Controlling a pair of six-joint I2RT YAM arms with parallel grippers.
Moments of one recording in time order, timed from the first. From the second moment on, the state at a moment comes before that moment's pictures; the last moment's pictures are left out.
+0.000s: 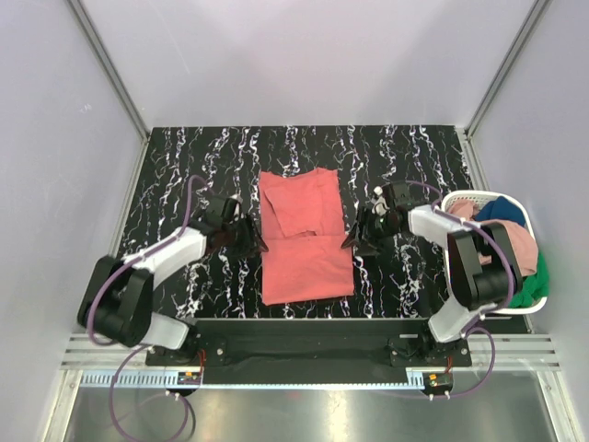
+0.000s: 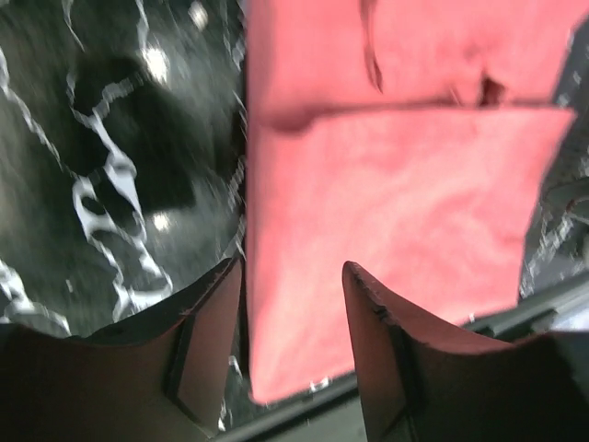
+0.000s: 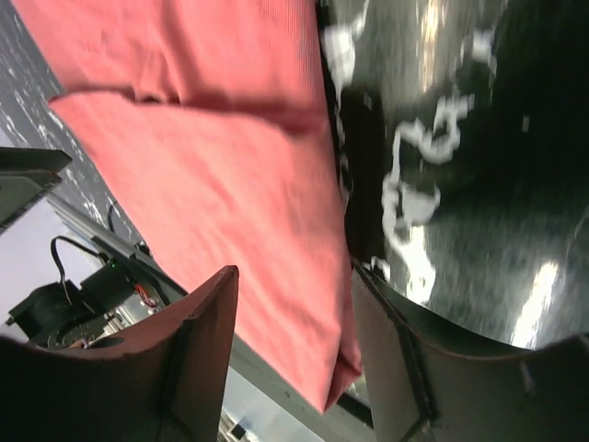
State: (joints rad) left arm -0.38 1.37 0.74 -0.35 0.27 -0.70; right arm 0.24 1.62 0.88 -0.42 -0.57 0.55
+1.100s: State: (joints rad) left arm -0.34 1.58 0.76 -0.13 0.34 -0.67; right arm 0.22 1.82 0.99 -0.33 -0.62 0.43
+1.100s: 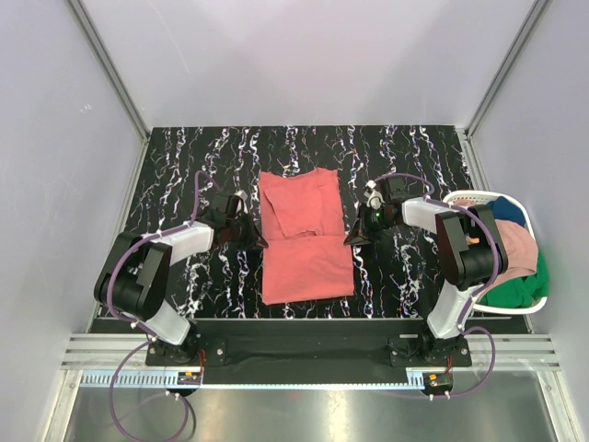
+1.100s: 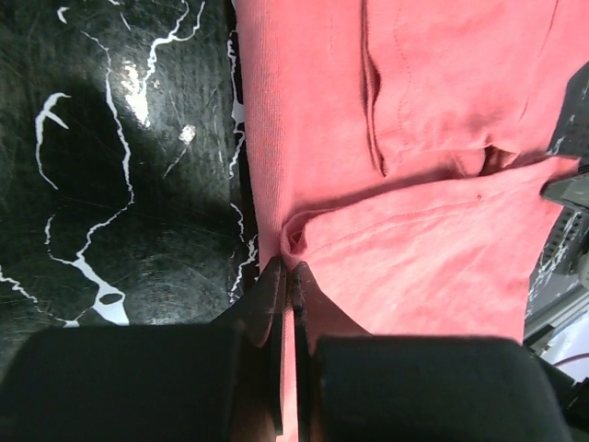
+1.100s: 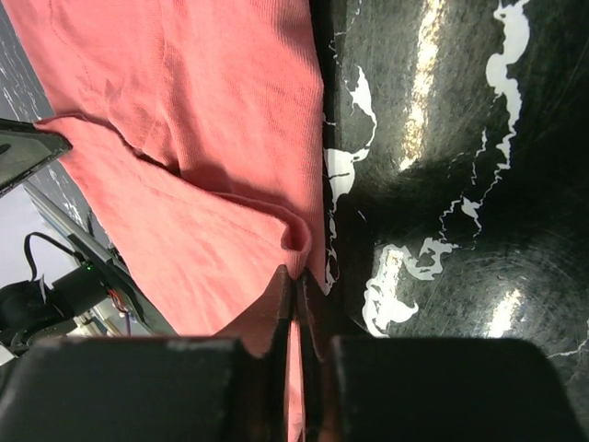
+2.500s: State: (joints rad) left arm -0.34 1.44 0.77 -0.19 0.26 -0.71; right arm 0.22 1.75 1.13 -0.38 -0.64 0.40
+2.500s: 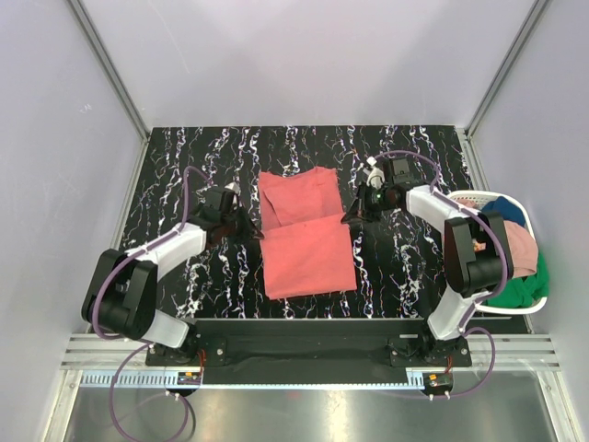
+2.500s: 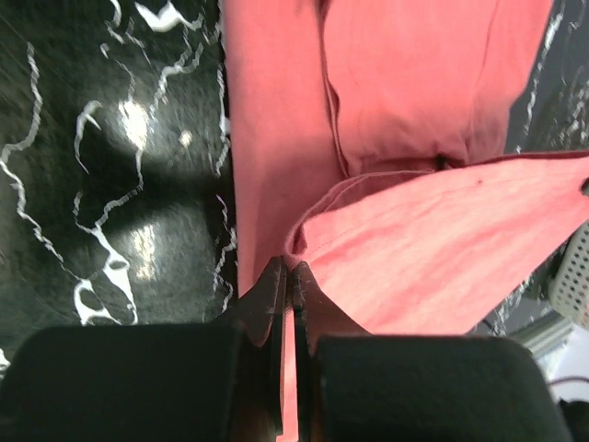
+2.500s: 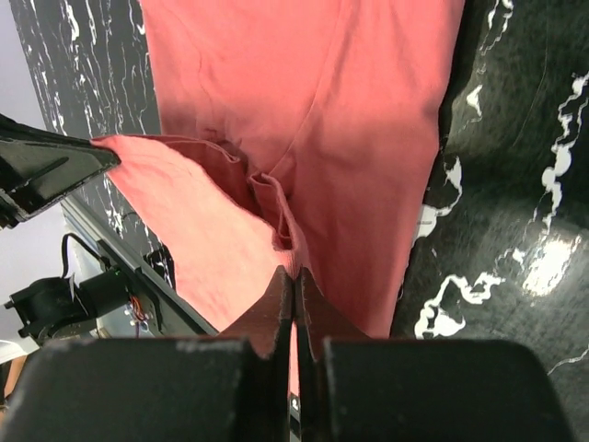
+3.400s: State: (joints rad) left arm -0.38 1.54 0.97 -0.38 0.08 -0.63; right arm 0.22 1.77 1.14 -0.47 -0.38 0.45
